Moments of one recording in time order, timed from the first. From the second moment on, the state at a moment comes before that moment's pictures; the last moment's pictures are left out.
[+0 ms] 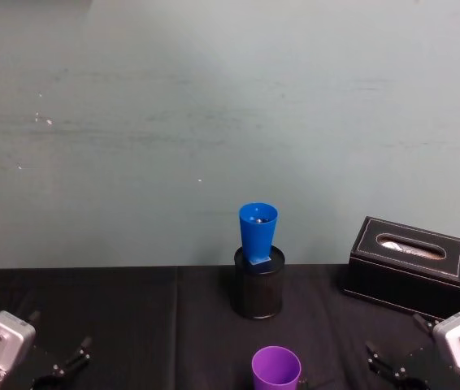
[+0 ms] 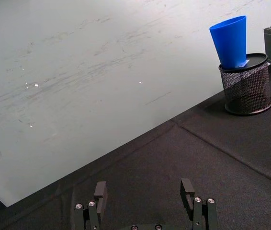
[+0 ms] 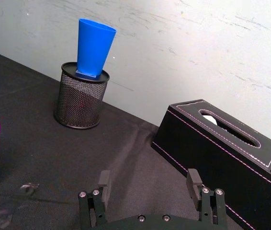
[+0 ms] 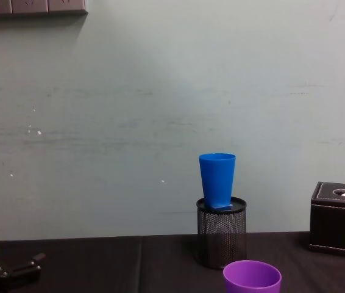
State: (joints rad) left arm -0.20 0.60 0.45 -1.41 -0.25 -0.12 0.03; right arm 0.20 0.60 -0.45 -1.41 0.25 -0.12 -0.03
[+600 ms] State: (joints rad) left arm -0.20 0.60 0.45 -1.41 -0.25 -0.12 0.03; right arm 0.20 0.60 -0.45 -1.41 0.25 -0.12 -0.03
